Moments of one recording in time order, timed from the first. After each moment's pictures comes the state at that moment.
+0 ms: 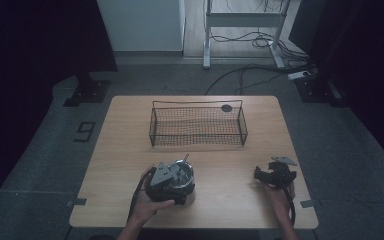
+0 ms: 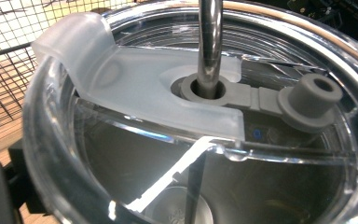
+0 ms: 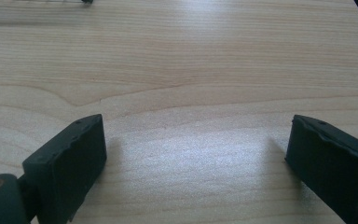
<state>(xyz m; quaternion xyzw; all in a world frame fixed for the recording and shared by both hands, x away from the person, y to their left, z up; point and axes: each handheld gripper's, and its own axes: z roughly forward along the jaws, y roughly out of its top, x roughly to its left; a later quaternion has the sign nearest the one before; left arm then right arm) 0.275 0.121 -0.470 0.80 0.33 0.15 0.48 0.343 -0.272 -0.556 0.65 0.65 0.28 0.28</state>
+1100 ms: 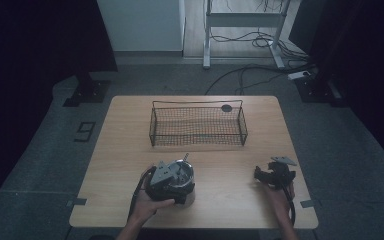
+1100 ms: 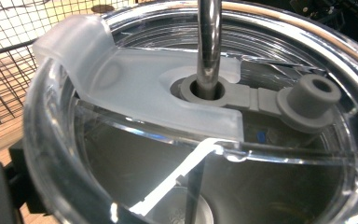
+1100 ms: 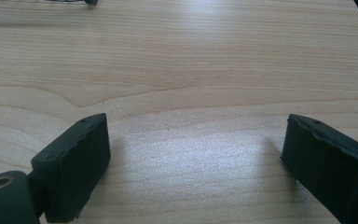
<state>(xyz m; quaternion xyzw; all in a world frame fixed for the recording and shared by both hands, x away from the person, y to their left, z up) 0.276 0.121 -0.467 0.80 0.33 0.15 0.48 0.343 -0.271 -0.556 0.65 0.65 0.29 0.28</state>
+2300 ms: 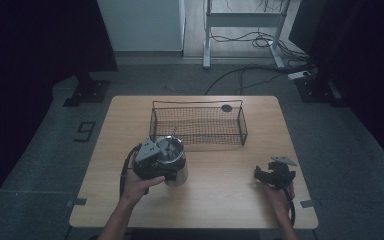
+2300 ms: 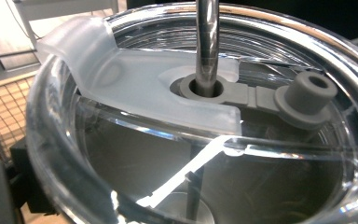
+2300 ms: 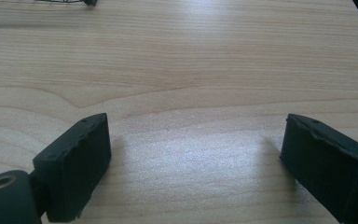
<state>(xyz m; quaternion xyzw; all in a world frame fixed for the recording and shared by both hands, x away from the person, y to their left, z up) 0.307 0.144 -0.399 0.77 0.35 0.19 0.50 0.343 -0.271 -0.556 0.65 0.65 0.29 0.28</state>
